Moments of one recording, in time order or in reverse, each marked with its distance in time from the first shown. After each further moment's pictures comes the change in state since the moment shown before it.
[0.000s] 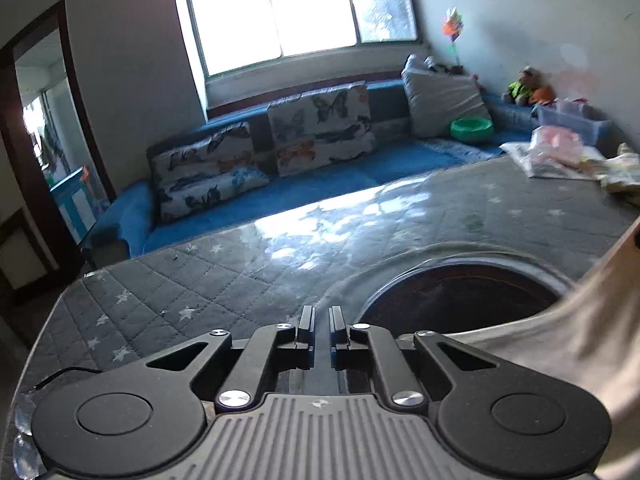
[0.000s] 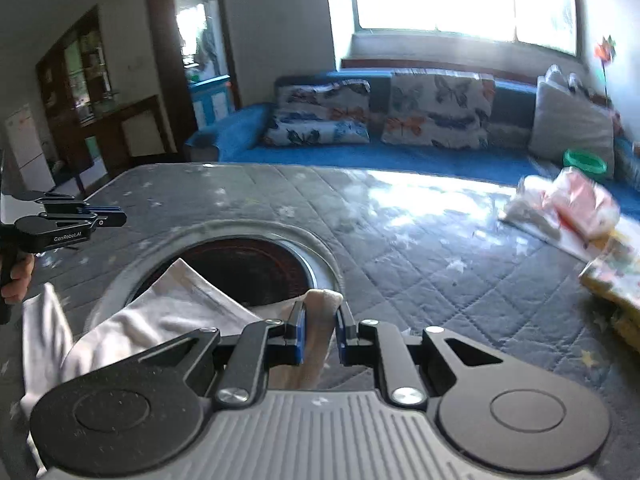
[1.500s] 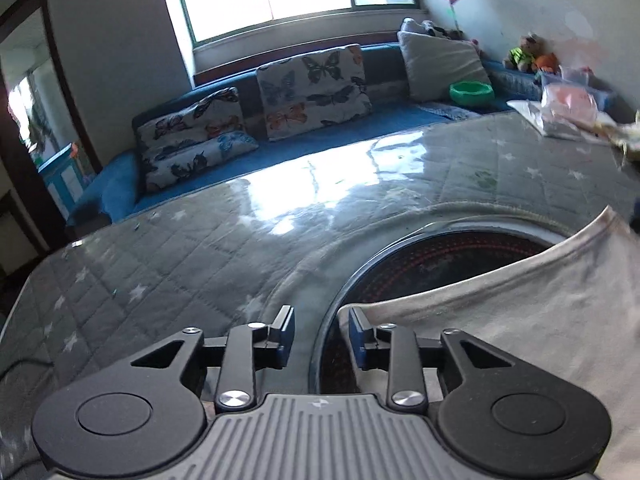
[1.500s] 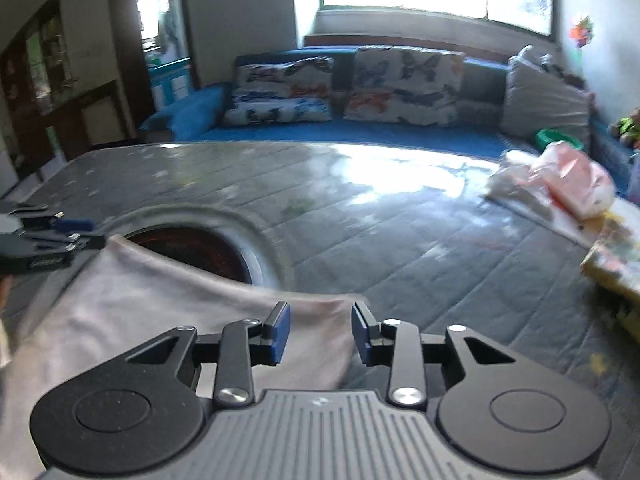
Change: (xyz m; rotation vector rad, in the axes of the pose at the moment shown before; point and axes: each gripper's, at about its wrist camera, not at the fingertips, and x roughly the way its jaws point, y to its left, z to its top) left arm 0.045 -0.016 -0.010 0.011 0.067 0.020; right arm 0.054 -0.009 -0.001 0.018 0.058 -0.073
